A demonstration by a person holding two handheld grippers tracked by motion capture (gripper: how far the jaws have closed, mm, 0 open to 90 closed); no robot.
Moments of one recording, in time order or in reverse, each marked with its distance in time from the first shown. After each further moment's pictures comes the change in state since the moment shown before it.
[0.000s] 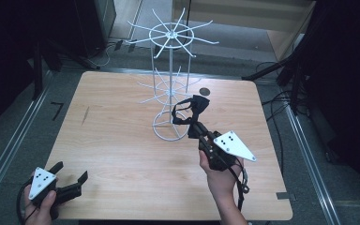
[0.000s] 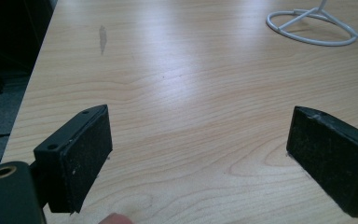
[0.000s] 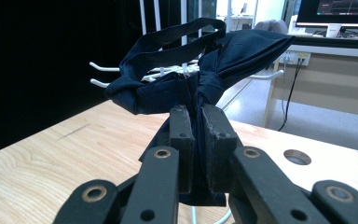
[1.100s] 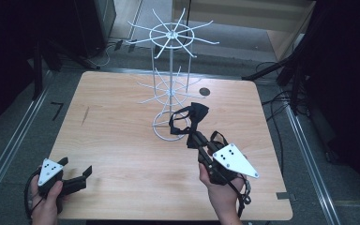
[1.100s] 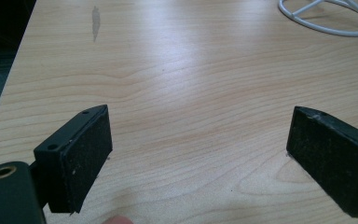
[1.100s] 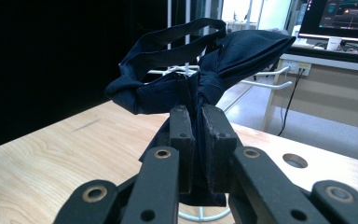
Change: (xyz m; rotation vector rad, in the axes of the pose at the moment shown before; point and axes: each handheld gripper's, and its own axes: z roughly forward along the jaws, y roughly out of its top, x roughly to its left) left arm 0.001 0.011 0.023 0.090 0.003 -0.016; right arm 0.021 0.006 -0.030 -0.008 0.011 -0.058
